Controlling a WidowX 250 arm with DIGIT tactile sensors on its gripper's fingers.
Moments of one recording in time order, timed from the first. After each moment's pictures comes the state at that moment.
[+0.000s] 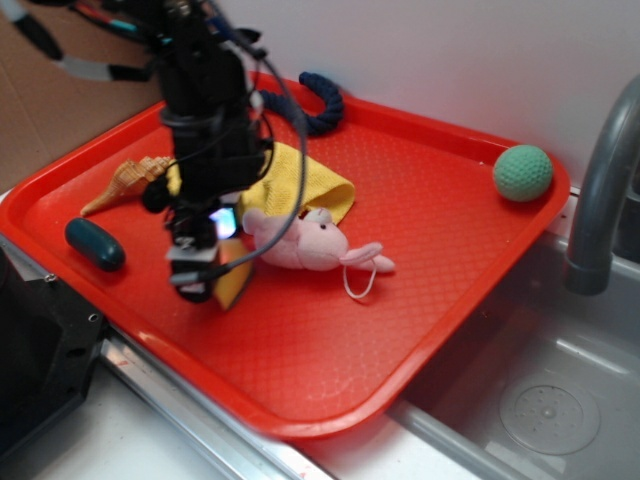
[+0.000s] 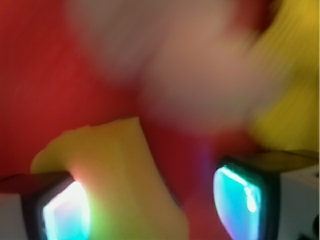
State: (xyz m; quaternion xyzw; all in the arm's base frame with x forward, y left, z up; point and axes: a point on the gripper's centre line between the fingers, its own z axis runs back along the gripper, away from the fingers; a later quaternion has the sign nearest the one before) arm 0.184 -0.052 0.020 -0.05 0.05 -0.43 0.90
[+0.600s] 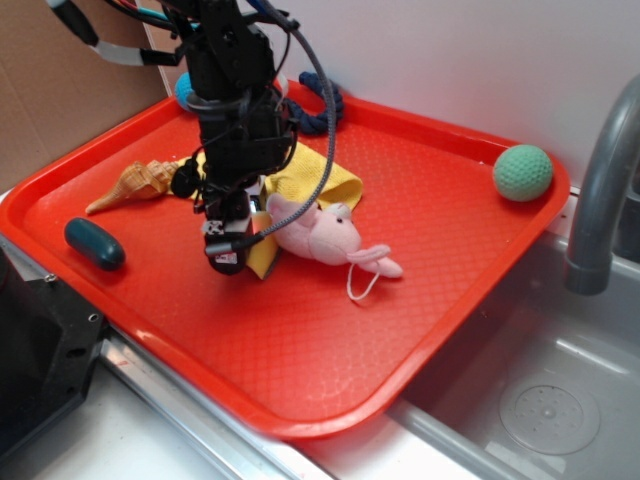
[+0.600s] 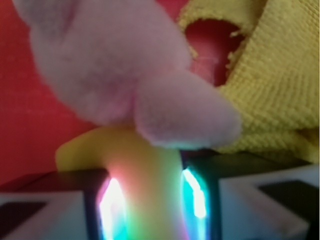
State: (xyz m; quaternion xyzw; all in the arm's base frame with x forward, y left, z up) arm 0.192 -0.049 0.024 -0.04 0.04 -0.42 0.90
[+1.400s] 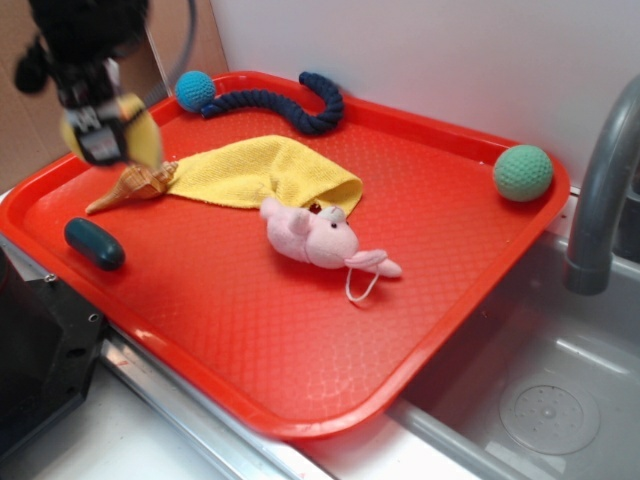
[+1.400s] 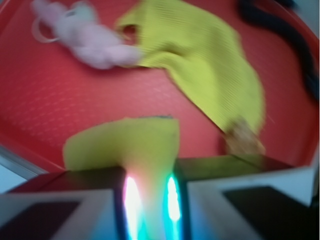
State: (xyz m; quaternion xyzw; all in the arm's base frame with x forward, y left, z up) arm 0.137 0.001 0.144 0.04 -0.03 -0.19 0.98
